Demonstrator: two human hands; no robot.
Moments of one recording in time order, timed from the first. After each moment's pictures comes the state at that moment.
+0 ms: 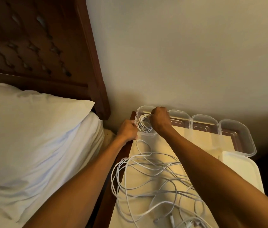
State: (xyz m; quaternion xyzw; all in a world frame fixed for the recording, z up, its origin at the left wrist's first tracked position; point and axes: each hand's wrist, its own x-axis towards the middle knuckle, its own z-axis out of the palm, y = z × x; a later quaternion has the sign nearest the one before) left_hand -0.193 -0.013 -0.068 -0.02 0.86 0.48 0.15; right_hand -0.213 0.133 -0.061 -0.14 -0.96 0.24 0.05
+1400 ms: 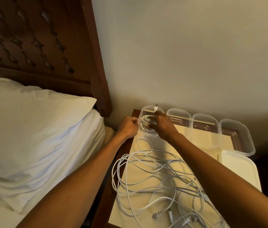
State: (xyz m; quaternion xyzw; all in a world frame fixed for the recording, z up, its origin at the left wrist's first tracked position) left_hand -0.188 -0.019 -0.063 0.02 0.87 0.47 0.11; right_hand -0.185 0.153 -0.081 0.08 -0.97 0.21 0.04
